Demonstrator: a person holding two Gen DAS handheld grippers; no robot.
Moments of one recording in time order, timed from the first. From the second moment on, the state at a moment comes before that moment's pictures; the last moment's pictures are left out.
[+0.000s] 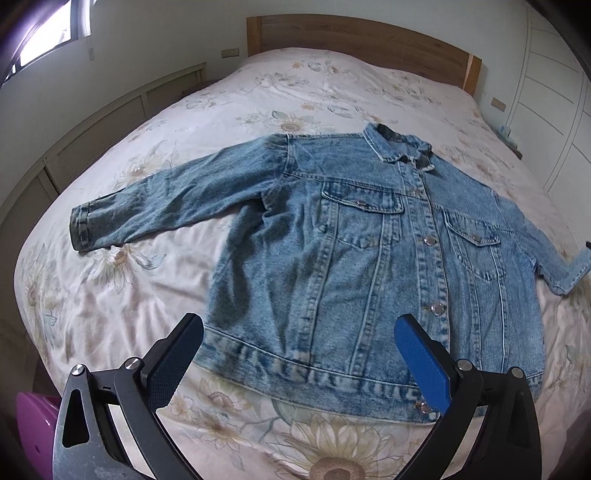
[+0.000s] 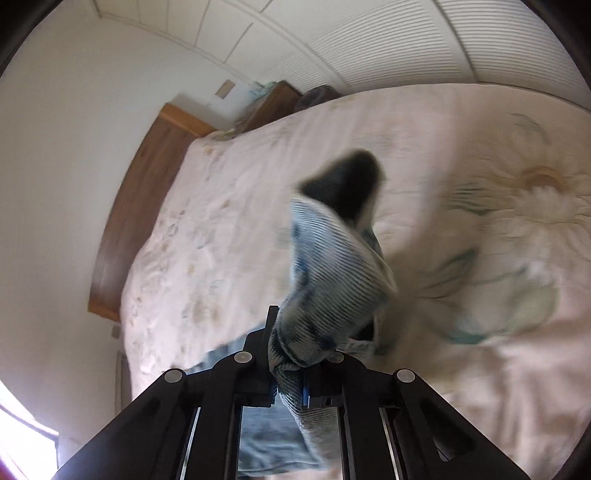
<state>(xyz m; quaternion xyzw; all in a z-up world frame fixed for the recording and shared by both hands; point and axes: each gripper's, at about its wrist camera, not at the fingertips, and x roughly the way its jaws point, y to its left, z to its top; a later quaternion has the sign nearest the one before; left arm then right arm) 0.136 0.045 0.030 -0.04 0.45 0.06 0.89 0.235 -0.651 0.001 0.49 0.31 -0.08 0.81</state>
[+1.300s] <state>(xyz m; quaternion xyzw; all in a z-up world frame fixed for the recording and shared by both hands) 0.085 0.193 -0.011 -0.10 0.47 0.15 0.86 0.380 -0.086 -0.024 0.19 0.51 0.25 0.80</state>
